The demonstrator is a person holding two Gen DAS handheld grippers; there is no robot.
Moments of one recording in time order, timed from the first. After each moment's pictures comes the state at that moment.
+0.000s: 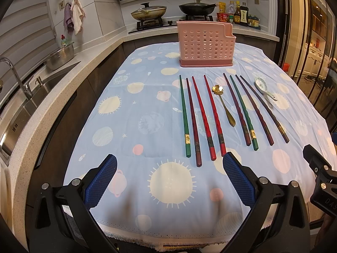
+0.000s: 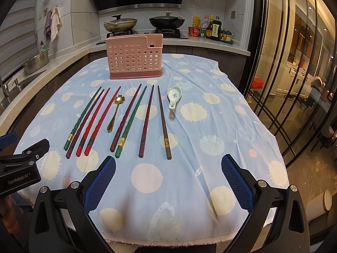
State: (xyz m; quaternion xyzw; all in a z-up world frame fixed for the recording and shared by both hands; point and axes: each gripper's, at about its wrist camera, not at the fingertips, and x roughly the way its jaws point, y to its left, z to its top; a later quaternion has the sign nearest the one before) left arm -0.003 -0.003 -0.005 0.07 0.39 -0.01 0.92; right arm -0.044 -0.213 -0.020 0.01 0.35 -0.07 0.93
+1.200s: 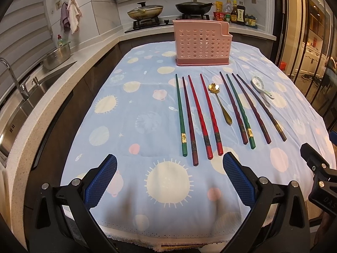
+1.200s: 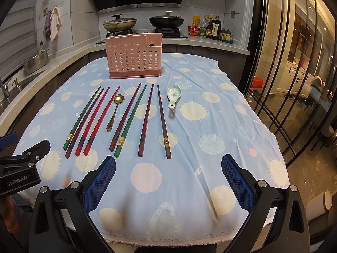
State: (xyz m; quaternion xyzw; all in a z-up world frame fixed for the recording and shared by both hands) left arm -0.001 -0.004 -0.008 0.07 0.39 -0.02 0.92; right arm -0.044 -0.214 -0.020 0.01 0.35 -0.07 0.93
